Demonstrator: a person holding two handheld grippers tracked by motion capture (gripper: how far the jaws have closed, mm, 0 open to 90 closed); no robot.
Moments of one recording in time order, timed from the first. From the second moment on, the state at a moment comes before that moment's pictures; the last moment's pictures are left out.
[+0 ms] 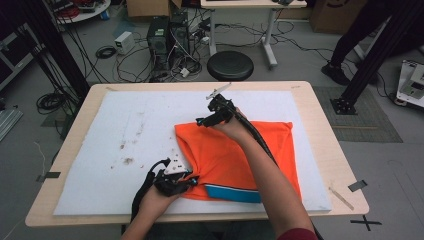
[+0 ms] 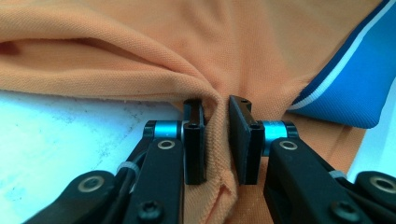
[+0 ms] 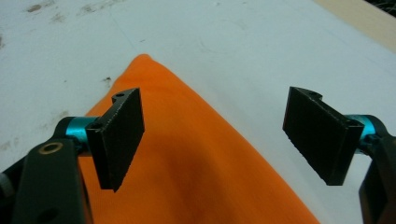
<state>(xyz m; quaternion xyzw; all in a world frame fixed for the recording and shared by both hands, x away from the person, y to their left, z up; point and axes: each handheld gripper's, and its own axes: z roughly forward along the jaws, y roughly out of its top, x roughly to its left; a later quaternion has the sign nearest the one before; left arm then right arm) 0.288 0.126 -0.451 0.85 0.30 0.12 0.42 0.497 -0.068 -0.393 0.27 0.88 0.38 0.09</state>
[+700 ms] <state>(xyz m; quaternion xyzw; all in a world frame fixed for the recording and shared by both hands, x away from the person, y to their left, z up) 0.288 0.125 -0.451 0.85 0.30 0.12 0.42 0.504 -0.004 -0.437 0.24 0.91 0.34 0.05</state>
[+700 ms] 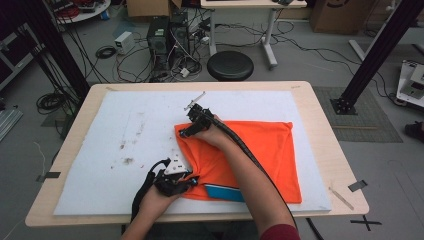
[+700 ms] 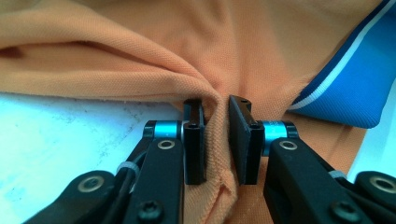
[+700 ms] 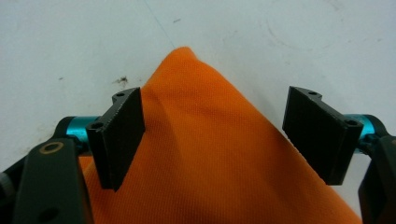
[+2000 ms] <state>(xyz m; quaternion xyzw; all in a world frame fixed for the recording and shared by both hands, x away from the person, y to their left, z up) 0.285 0.137 -0.444 0.84 0.30 0.10 0.44 0.495 0.027 -0.426 0.19 0.91 0.35 0.06</state>
